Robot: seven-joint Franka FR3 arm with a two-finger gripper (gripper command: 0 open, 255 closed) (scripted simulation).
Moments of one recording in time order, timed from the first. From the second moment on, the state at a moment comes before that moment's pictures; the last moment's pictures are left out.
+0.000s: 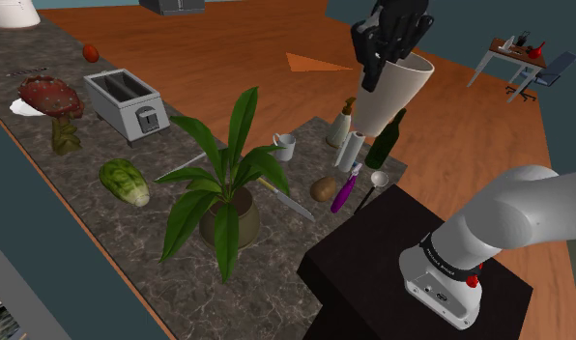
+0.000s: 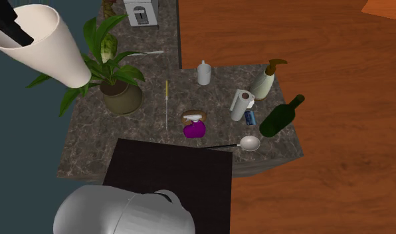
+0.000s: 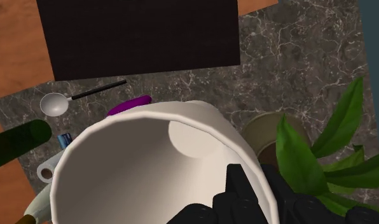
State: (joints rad) arm -0.11 -0.66 0.56 -1.98 0.19 1.37 0.51
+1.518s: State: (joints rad) arm -0.86 -0.35 1.80 -1.30 0.25 1.28 1.12
